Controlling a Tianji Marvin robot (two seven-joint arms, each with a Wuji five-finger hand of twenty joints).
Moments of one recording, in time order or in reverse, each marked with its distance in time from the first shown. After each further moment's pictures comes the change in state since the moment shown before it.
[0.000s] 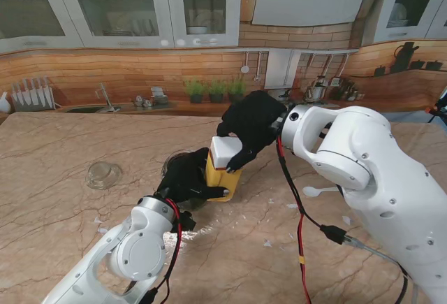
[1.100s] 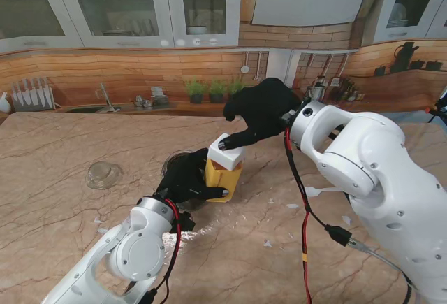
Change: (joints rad) left arm 0.005 0.001 -0.004 -0.002 -0.004 0.003 -0.005; right arm -0.064 -0.002 0.054 -0.061 -0.063 0.152 -0.065; left_hand 0.000 -0.002 0.000 -0.001 -0.001 -0.008 0.008 0.000 0.000 0.000 0.000 0.000 0.000 0.006 0.001 0.001 0.000 0.005 0.000 0.000; right_hand -0.462 0.286 0.100 0.017 -0.079 0.127 -0.020 0.041 -0.046 0.082 -0.039 -0.040 -0.051 0.044 -0.050 0.002 -0.010 0.033 -0.008 0.069
